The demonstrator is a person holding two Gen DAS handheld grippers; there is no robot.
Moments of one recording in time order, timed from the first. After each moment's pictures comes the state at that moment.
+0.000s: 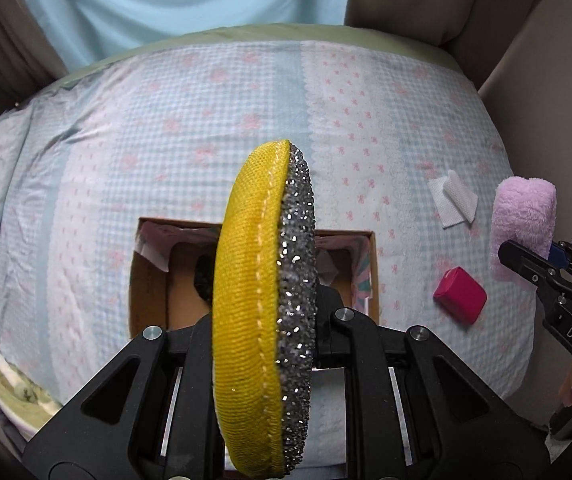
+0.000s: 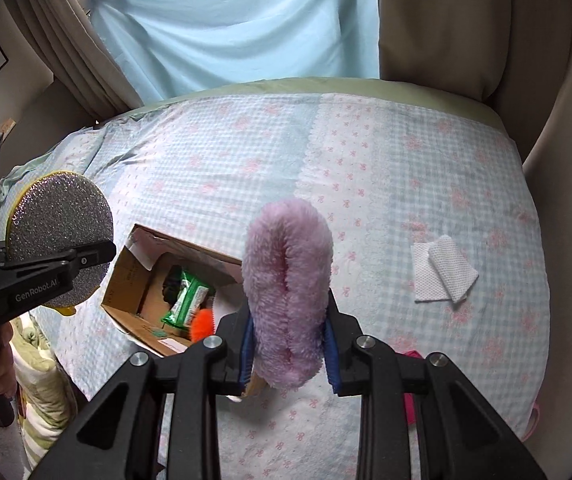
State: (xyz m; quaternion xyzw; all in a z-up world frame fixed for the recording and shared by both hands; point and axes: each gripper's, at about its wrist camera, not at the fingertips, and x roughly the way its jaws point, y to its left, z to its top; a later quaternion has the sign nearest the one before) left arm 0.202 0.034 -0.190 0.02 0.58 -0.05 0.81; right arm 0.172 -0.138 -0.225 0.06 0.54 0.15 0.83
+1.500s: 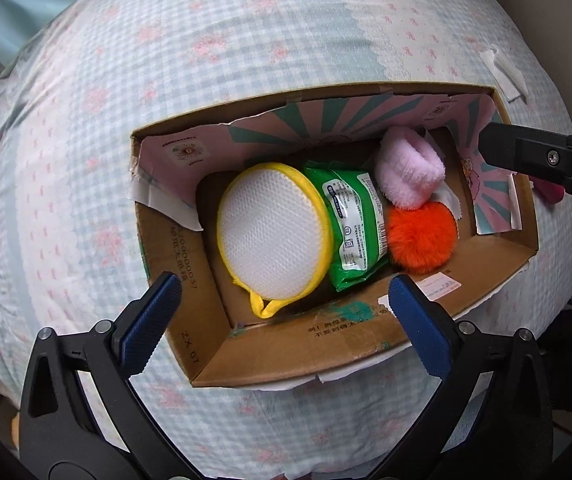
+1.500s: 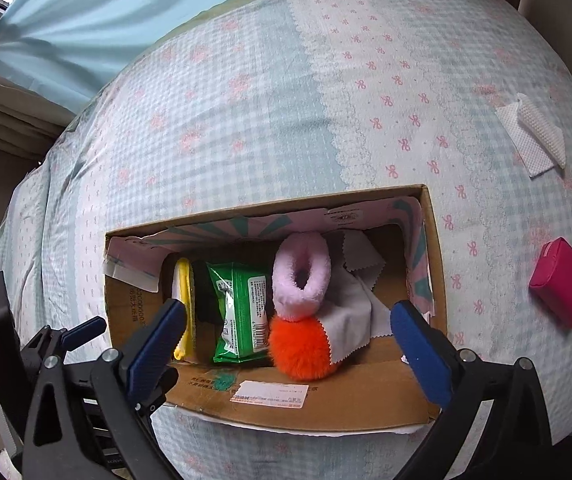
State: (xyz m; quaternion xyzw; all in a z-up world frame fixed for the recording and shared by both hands) left arm 0.215 0.159 -0.360 0.12 0.66 -0.15 0.73; right arm 0.213 -0.014 -0.354 0.20 0.63 0.03 0.75
